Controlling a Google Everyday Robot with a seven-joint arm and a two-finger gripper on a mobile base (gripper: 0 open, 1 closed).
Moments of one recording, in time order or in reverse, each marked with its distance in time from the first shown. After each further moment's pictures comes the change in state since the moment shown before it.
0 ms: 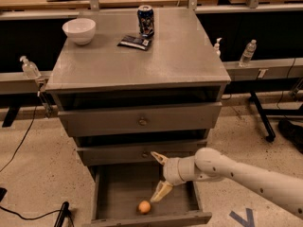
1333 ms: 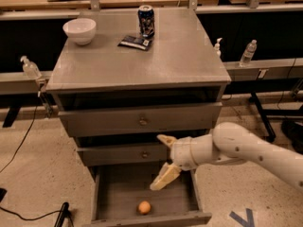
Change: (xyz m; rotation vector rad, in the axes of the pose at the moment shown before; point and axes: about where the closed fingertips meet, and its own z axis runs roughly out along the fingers) arm -0.124 -0.013 -0.111 -0.013 -0.048 0.230
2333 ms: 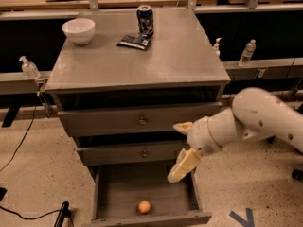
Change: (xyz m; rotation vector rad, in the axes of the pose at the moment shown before) arm -0.043 0.009 -0.097 -0.029 0.218 0.080
